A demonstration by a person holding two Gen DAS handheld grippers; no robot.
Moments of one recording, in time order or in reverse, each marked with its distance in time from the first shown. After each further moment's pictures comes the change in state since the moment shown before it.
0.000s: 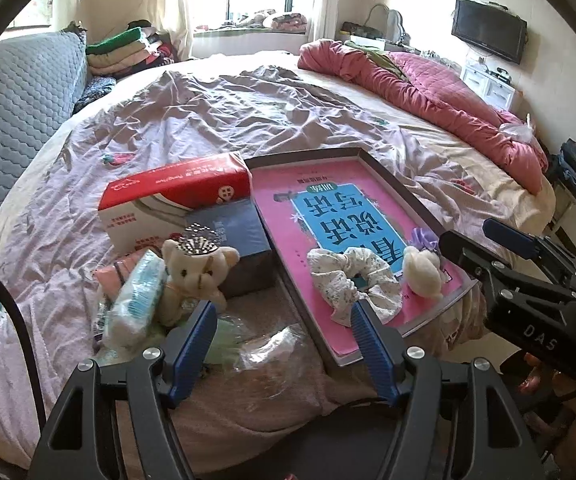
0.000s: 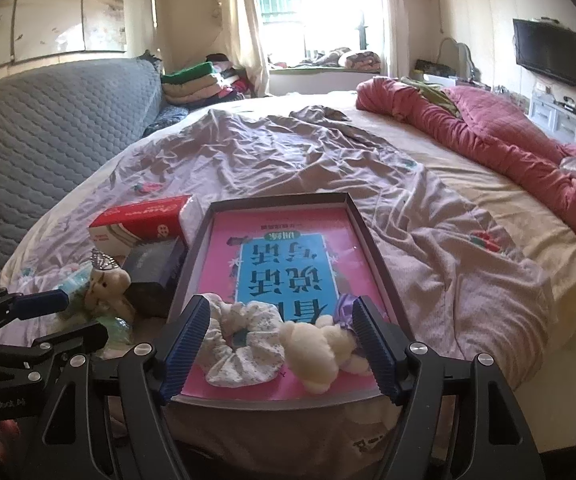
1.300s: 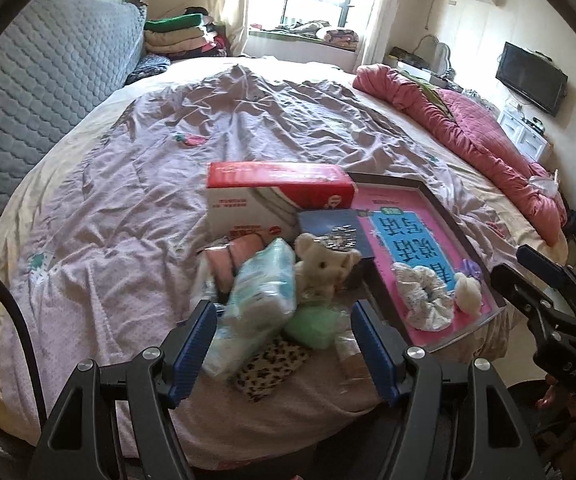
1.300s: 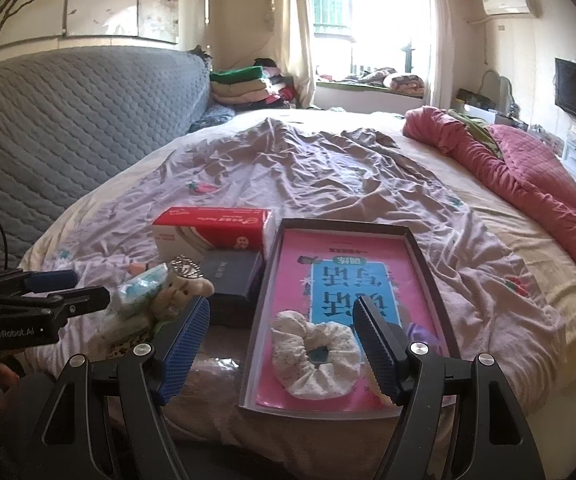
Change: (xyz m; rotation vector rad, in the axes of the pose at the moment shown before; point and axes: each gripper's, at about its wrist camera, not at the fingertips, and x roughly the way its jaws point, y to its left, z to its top) left arm -0.035 0.103 -0.017 -0.181 -0.032 0.045; right arm -0.018 0.073 0.013 -0.143 -0.024 0.097
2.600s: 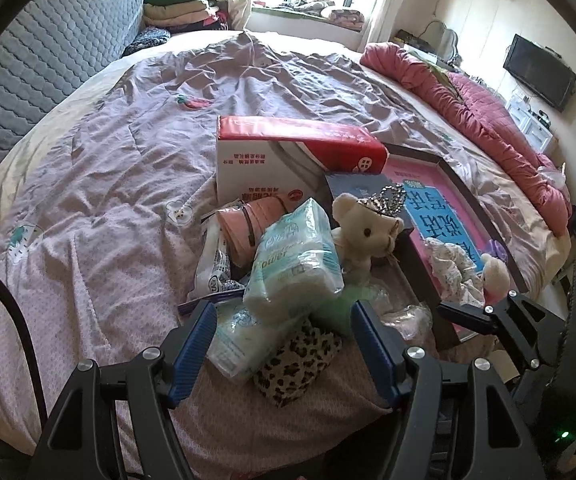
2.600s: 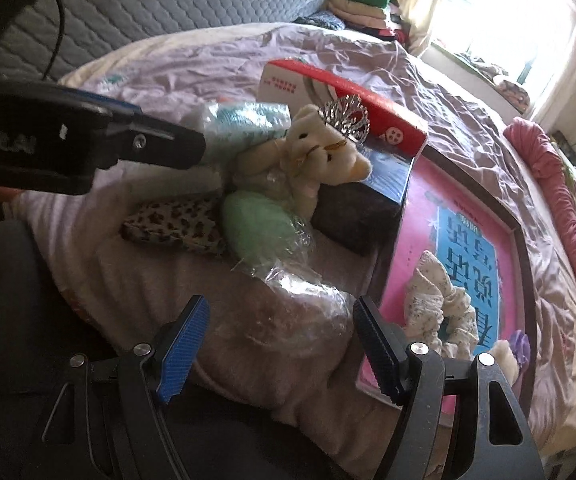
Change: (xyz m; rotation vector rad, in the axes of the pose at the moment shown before) left arm 0.048 0.024 -0.012 -0.017 0.090 -0.024; right arm 0.100 0.098 -0.065 -0.433 0.316 0.103
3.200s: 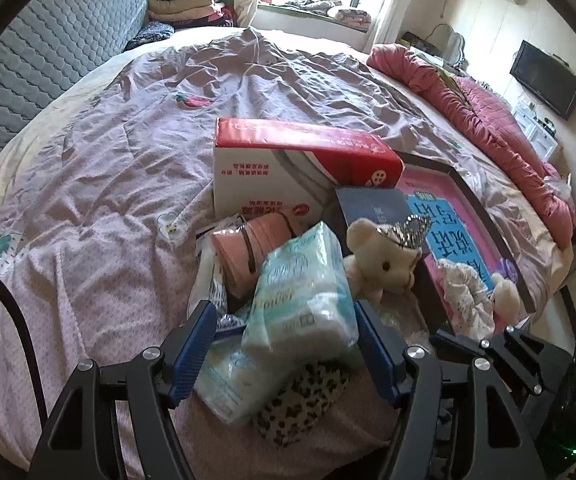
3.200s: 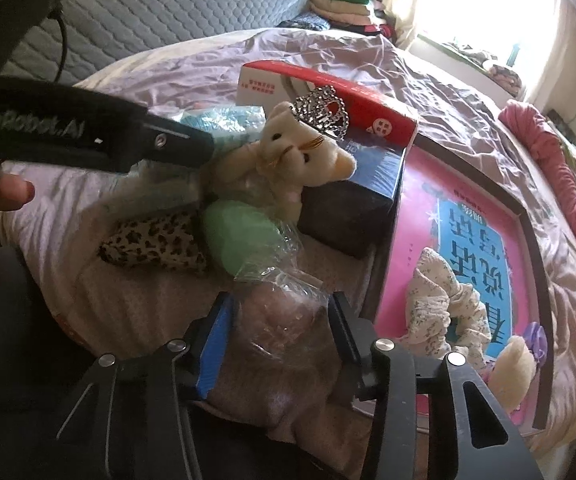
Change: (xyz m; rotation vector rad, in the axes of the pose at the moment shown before) left arm 0.023 0.005 0.020 -0.029 0.001 -0.007; right arm 0.009 -0.022 0.004 0.096 -0.035 0.037
